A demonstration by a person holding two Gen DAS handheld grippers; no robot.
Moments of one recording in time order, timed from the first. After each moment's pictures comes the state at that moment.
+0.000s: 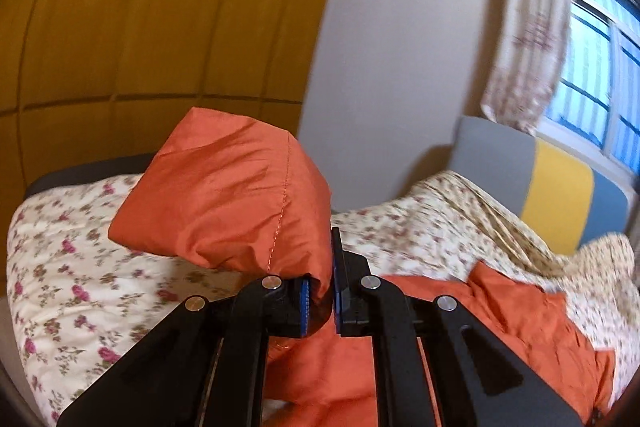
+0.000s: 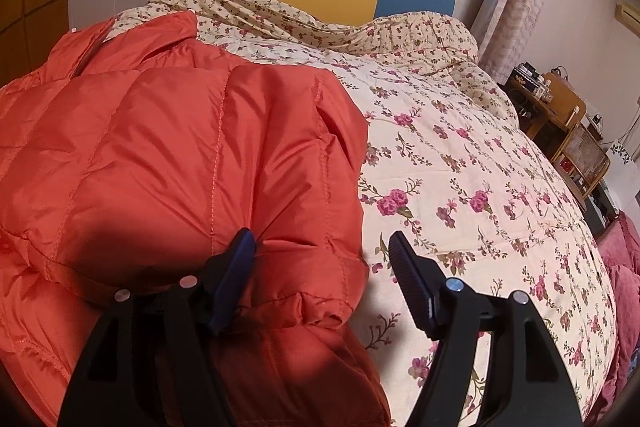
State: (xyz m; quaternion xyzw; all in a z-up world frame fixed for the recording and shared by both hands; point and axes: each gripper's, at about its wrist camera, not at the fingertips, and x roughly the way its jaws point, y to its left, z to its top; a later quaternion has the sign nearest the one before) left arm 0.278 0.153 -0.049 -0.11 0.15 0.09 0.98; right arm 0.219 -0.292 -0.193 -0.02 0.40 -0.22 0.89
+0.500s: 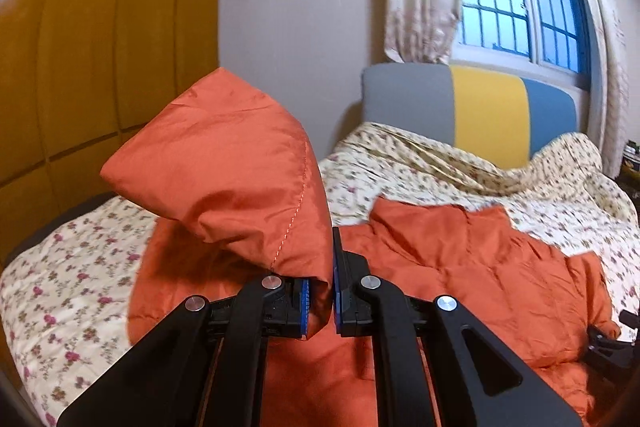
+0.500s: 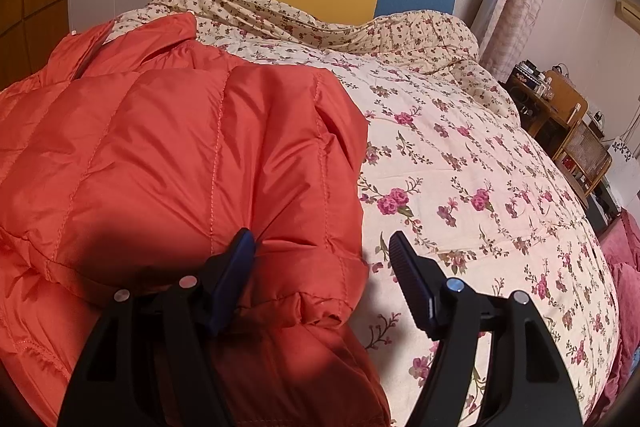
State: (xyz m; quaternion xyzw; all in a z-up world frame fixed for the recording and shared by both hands) left arm 0.271 0.022 -0.068 0.02 0.18 -0.01 0.98; right arm 0.219 -0.292 -0.194 -0.02 0.40 -0.22 0.89
